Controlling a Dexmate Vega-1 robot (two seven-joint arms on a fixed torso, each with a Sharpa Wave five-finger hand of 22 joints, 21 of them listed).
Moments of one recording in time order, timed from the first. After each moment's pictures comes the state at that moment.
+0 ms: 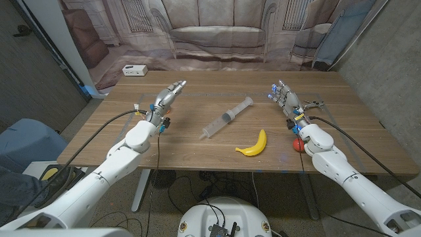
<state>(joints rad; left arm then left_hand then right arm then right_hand) 0.99 0.67 0.38 -1.63 -0.37 -0.26 0.18 0.49 0.02 0.11 -0.01 0.19 0.11 0.10 0.20 0.18 0.16 0.07 0.23 0.21 0.13 0.07 0.21 0.17 0.00 0.06 0.39 0.17 -0.95 -0.57 -0.34 -1.39 0.65 0.40 0.08 0.23 0.02 0.22 -0.14 0.18 0.22 0.10 0.19 0.18 0.14 0.14 0.24 0.19 0.06 0.06 0.24 0.20 0.32 -0.02 0.25 0.17</state>
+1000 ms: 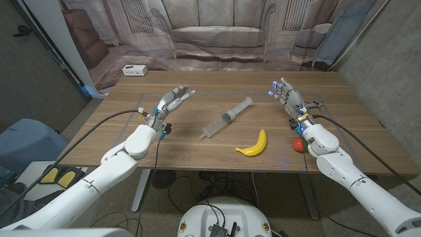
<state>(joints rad) 1.06 0.74 0.38 -1.78 -0.18 -0.19 0.26 0.54 0.01 0.12 -0.06 0.18 0.14 0.09 0.20 0.18 0.19 0.06 0.25 0.21 0.17 0.06 0.22 0.18 0.04 0.07 0.38 0.17 -1.00 -0.61 -0.31 -1.47 0.64 0.43 0.08 0.23 0.02 0.22 -0.14 0.18 0.23 0.11 0.19 0.18 0.14 0.14 0.22 0.19 0.06 0.06 0.24 0.20 0.32 -0.02 0.23 0.17</state>
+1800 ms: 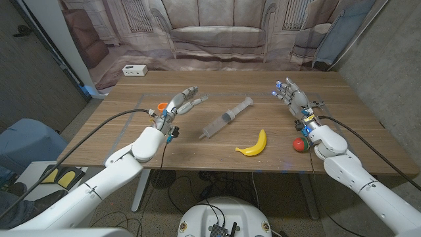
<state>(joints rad) 1.10 0.75 0.40 -1.92 -0.04 -0.07 0.29 0.59 0.00 0.14 -0.10 0.18 0.15 0.08 0.20 0.18 0.21 0.05 0.25 0.21 0.20 0.05 0.22 0.18 0.08 0.08 0.38 0.17 -1.06 -0.65 -0.27 -1.53 0.68 0.43 0.11 0.23 0.02 0.22 -0.14 0.18 0.23 0.10 0.19 0.18 0.15 0.14 0.22 0.19 0.06 0.07 0.23 0.20 0.32 -0.02 0.22 0.17</state>
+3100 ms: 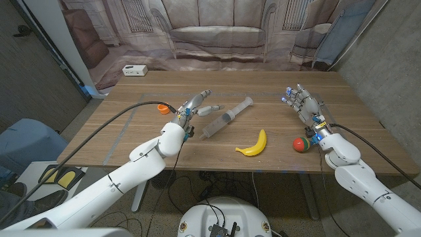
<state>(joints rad) 0.96 0.70 0.61 -2.06 0.27 0.40 0.28 0.69 0.02 0.18 -0.15 0.18 0.18 0.08 0.20 0.18 0.23 0.03 0.25 0.21 0.25 0.04 0.21 0.18 0.17 0.11 0.37 0.17 -1.16 -0.68 -0.20 -1.54 0.74 0.45 0.13 0.23 0.02 0.22 -0.14 0.18 0.23 0.10 0.19 0.18 0.15 0.14 0.22 0.19 0.07 0.07 0.23 0.20 0.33 -0.01 0.22 0.16</state>
